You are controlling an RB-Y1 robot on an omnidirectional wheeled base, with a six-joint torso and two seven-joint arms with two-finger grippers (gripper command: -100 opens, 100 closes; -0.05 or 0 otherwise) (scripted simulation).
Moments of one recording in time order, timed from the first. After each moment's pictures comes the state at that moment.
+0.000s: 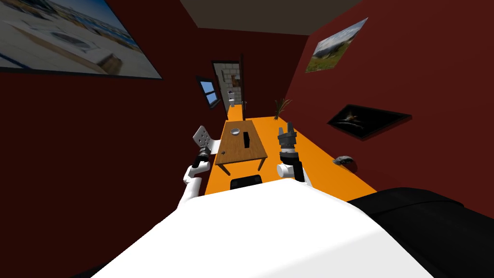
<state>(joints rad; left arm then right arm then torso) -0.06 0.21 0.17 -1.36 0.06 0.08 0.27 0.50 -0.03 0.00 -2.27 -0.04 -0.41 0.01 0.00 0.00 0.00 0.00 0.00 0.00</state>
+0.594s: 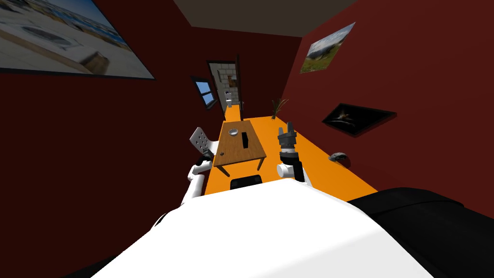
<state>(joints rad) -0.14 0.19 0.21 -1.18 0.06 0.20 0.33 0.50 -0.03 0.00 -2.27 -0.04 -0.41 0.01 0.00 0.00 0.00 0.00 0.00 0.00</state>
